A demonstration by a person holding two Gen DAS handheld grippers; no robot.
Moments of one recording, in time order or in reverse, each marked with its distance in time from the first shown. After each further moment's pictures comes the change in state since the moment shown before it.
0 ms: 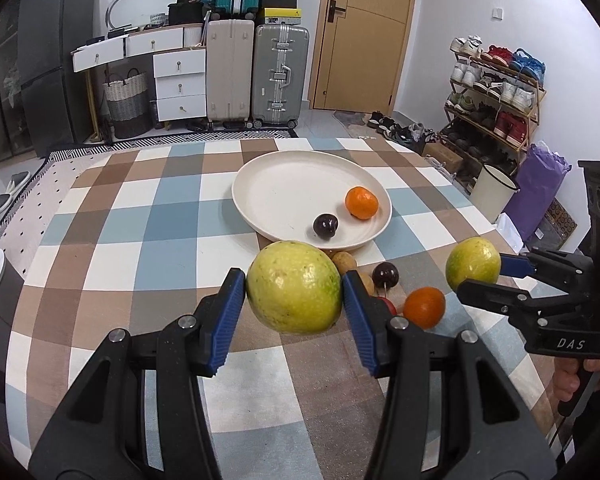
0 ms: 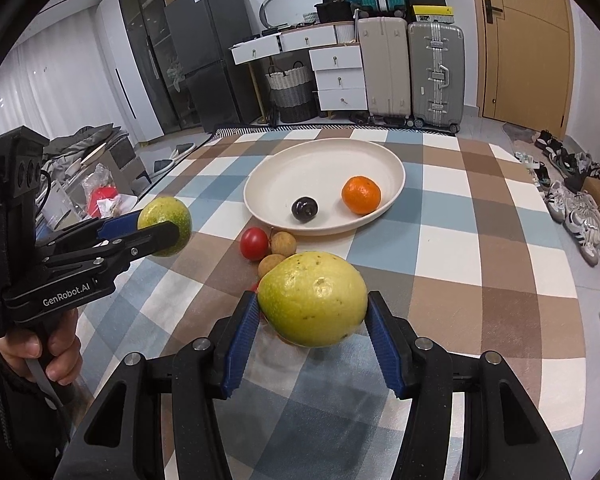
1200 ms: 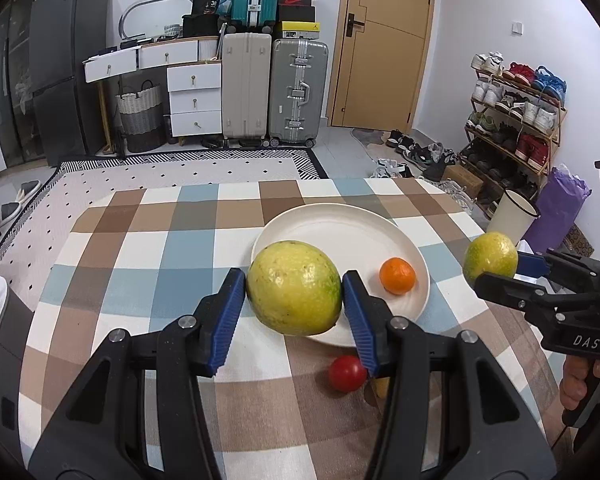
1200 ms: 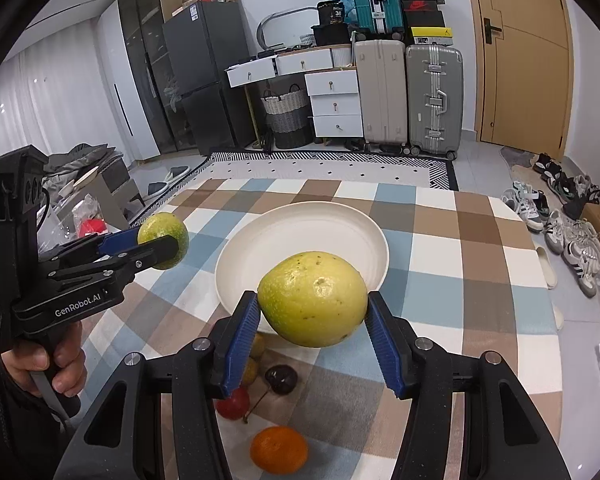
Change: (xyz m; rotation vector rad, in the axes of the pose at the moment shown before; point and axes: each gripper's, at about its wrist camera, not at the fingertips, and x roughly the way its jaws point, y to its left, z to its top) left arm 0.052 0.017 0.076 -0.029 -0.046 0.060; right arm 0.030 -0.027 0.082 -0.006 -0.070 -0.013
